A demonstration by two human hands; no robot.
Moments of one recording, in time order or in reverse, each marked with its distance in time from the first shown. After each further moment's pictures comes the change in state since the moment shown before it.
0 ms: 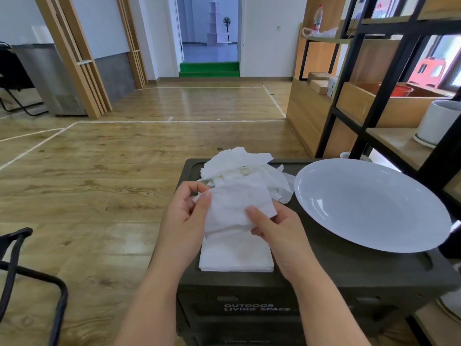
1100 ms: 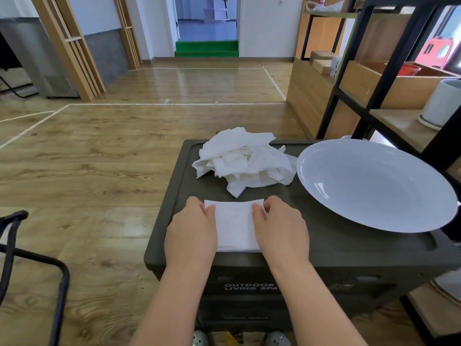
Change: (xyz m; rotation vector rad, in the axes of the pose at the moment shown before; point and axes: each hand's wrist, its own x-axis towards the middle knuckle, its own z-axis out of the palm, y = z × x) left_hand -0.017 -0.023 0.020 0.921 0.126 -0.295; right_hand 0.001 0.032 0.010 -1.031 0.296 0.024
